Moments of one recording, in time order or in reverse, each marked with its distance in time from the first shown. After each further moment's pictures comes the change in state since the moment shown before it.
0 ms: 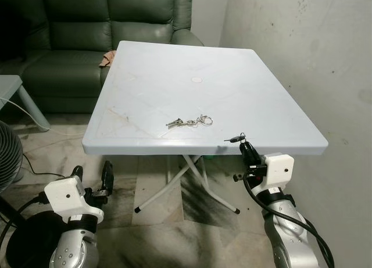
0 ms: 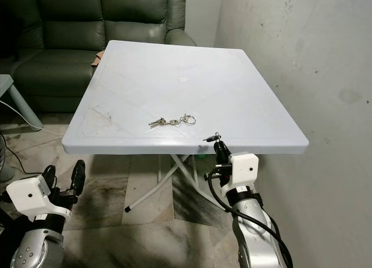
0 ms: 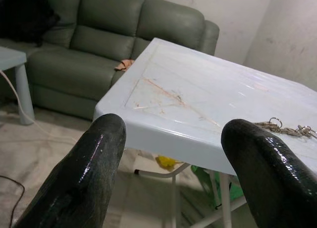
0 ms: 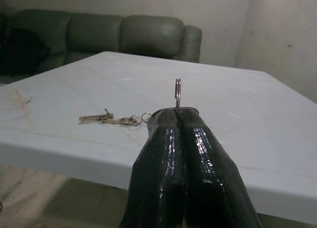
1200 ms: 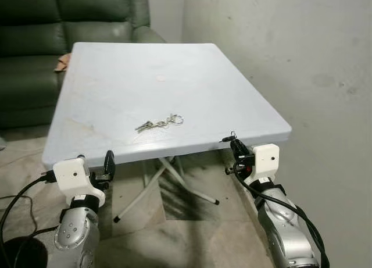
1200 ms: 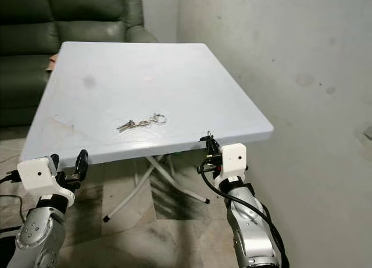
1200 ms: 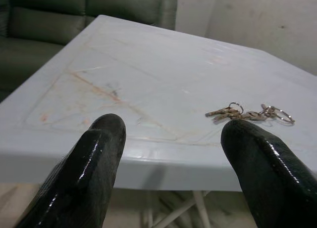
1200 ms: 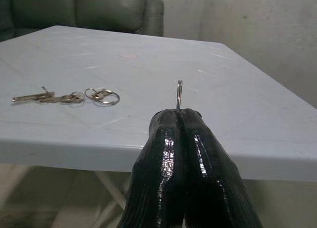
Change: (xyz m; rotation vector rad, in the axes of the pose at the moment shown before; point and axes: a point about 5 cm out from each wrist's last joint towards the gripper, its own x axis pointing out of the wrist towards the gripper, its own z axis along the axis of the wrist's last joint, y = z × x) left arm 0.029 0.001 0.008 0.072 0.049 0.015; right arm 0.019 0.005 -0.003 -0.002 0.087 0.039
